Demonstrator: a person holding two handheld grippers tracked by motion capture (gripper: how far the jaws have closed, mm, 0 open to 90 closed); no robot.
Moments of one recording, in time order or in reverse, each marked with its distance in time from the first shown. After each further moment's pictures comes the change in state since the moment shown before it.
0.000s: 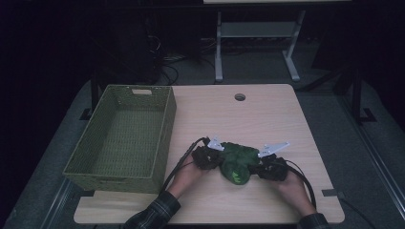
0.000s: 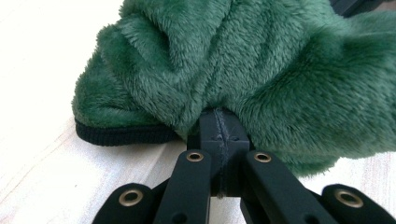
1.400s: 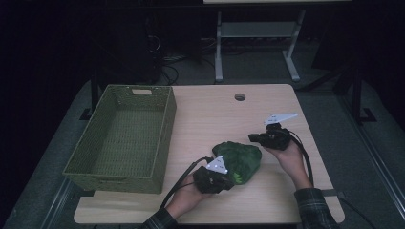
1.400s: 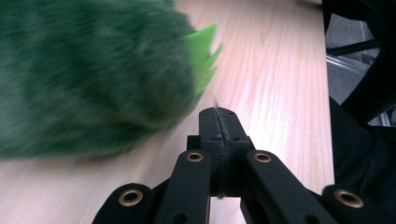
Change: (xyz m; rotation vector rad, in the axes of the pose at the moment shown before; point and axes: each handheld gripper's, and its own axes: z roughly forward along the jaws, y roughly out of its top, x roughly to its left) left arm -0.069 -0.012 -0.021 -0.070 -0.213 0.048; right arm -0.058 0.062 -0.014 -0.159 -0.047 0.037
